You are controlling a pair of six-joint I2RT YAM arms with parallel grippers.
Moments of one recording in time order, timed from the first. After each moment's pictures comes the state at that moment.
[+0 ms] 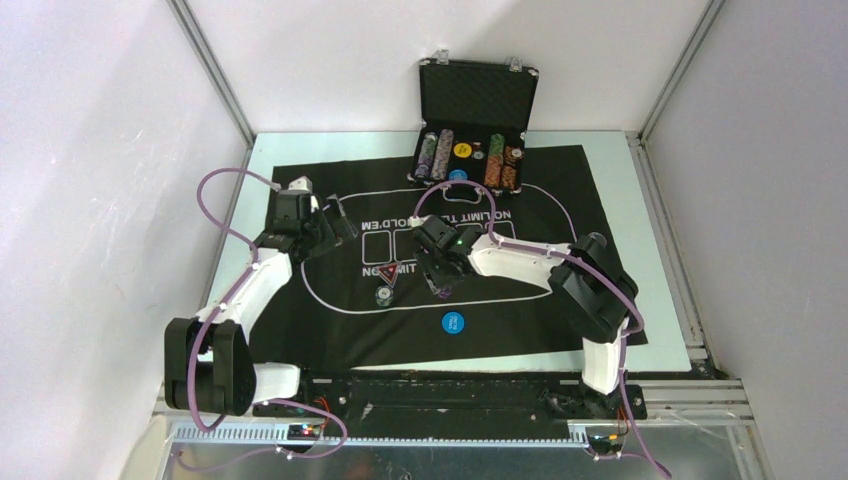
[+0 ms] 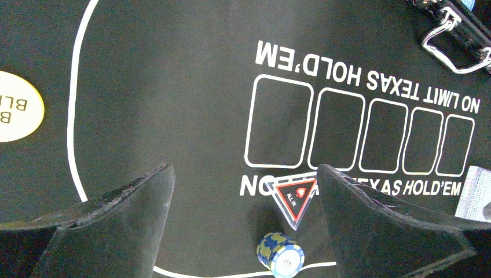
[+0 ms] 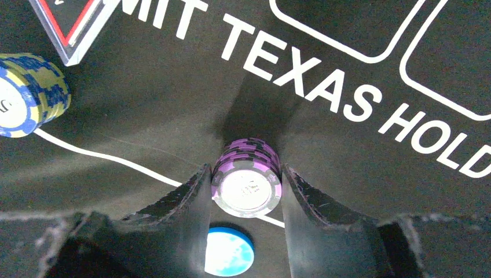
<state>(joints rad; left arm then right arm) -0.10 1.28 0.81 -0.30 0.04 -0.50 0.89 1.91 1.29 -0.50 0.11 0.37</state>
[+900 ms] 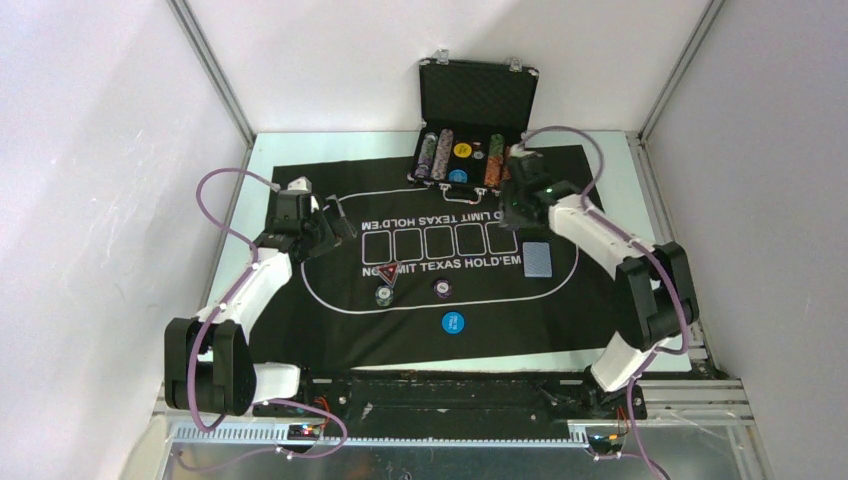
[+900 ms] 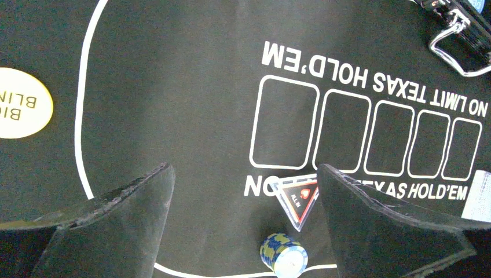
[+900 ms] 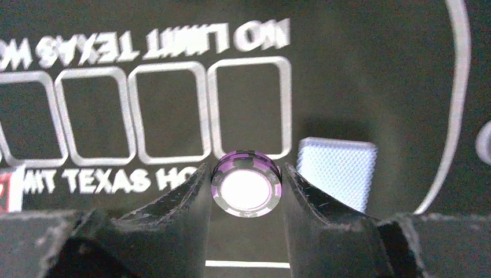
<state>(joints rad) -0.10 1.28 0.81 -0.30 0.02 -0.50 0.48 1.69 1.27 -0.52 0.16 0.38</state>
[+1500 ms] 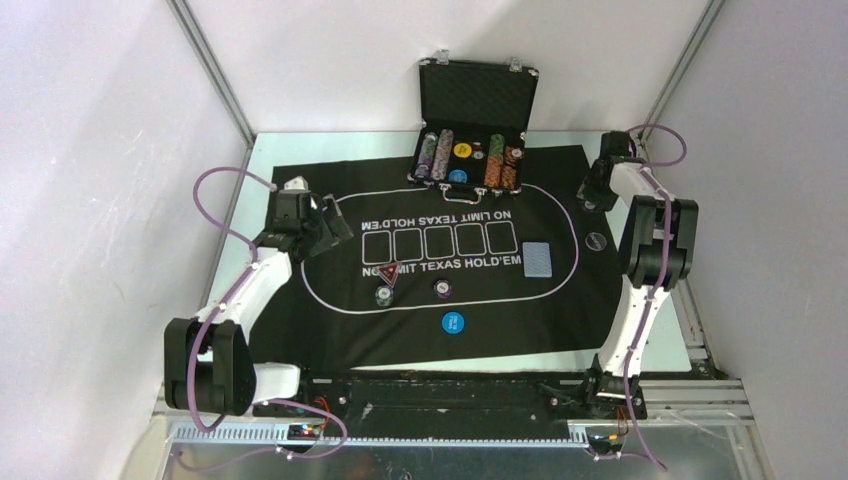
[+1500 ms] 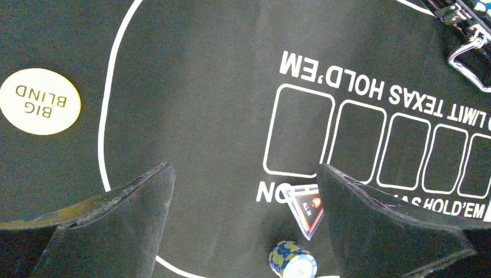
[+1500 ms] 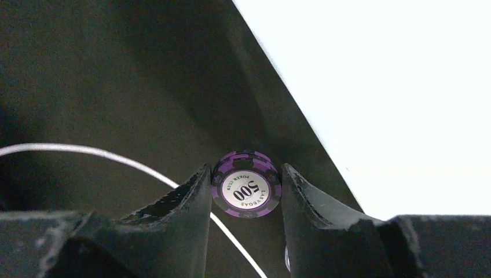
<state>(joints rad) -0.11 1.28 0.82 -0.32 -0.05 -0.50 -0.12 2.08 1.55 -0.49 0.12 0.39</state>
